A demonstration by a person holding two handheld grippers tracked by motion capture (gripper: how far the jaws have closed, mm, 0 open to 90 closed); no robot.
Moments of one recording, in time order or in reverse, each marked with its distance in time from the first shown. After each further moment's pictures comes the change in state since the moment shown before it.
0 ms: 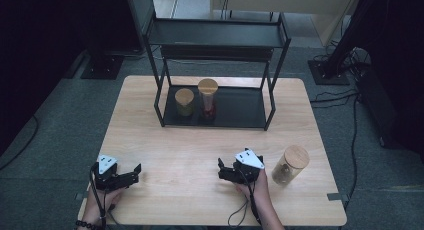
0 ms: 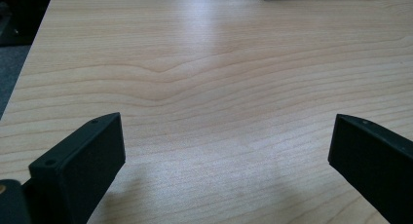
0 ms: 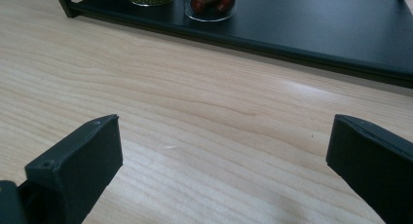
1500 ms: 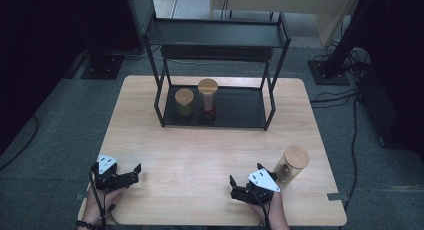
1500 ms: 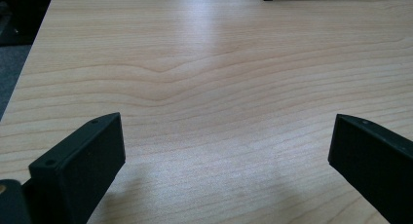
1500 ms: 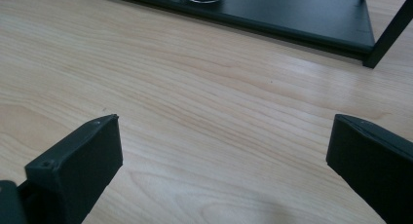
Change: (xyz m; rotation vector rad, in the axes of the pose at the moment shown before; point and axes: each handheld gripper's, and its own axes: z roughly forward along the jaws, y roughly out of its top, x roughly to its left) left arm 0.001 0.000 0.000 -0.003 -0.003 -0.005; right arm -0.012 -0.030 -0.058 -0.008 -0.011 -0.060
